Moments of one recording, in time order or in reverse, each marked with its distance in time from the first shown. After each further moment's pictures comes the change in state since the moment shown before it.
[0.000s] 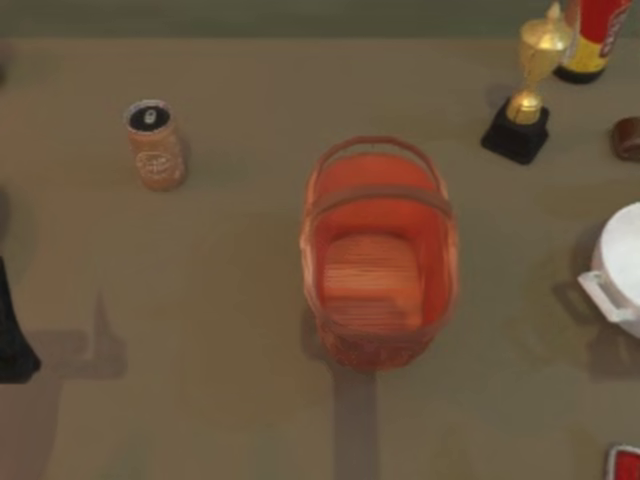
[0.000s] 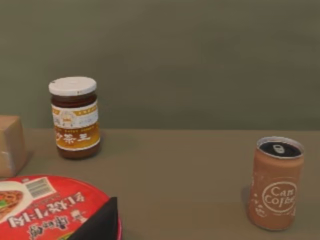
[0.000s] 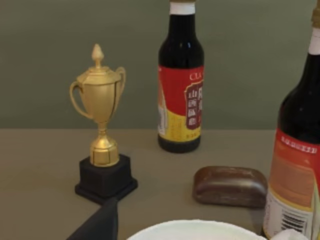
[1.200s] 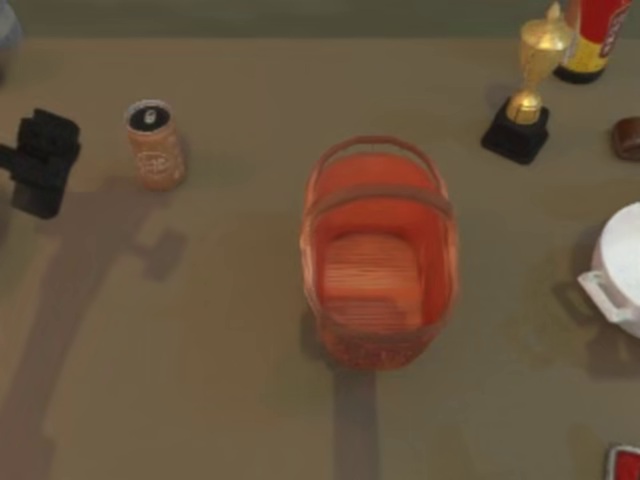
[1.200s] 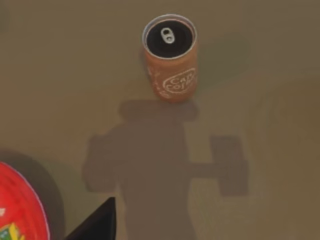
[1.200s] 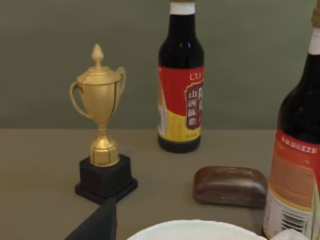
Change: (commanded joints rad) left arm -0.116 1.119 1.078 -0.733 0.148 0.280; right arm 0.000 0.000 0.000 0.000 0.000 0.000
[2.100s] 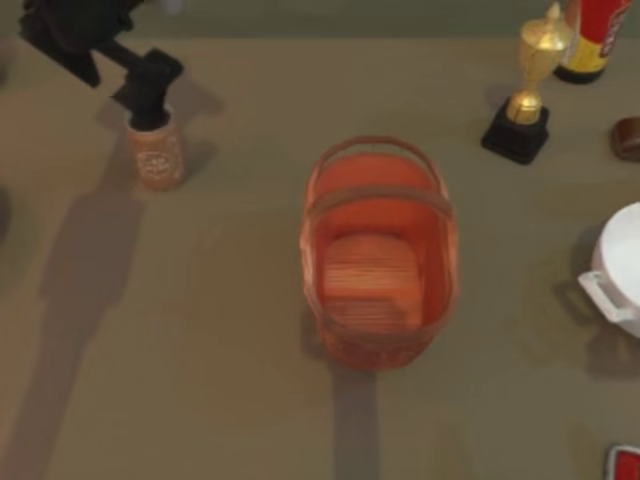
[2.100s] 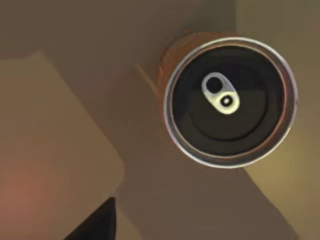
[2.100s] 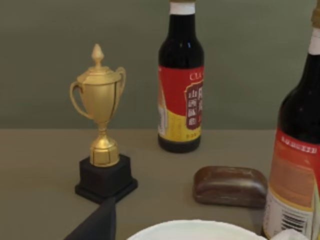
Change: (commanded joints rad) left arm -0.039 1.337 1.418 -0.763 -0.045 0.306; right arm 0.000 0.000 0.000 0.000 0.000 0.000
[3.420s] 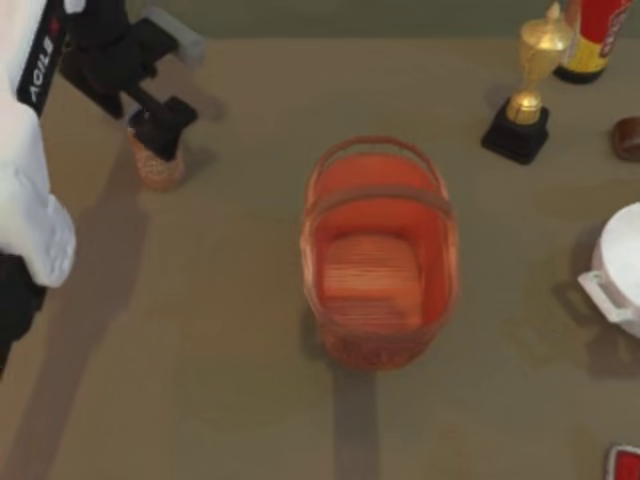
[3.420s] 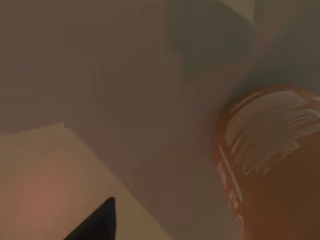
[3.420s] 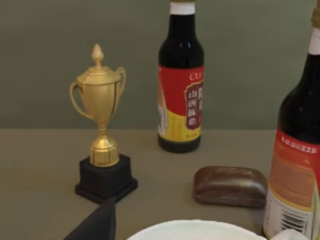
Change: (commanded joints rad) left arm -0.005 0.515 0.710 -0.227 -0.028 0.080; right arm 0.000 0.000 0.000 0.000 0.000 0.000
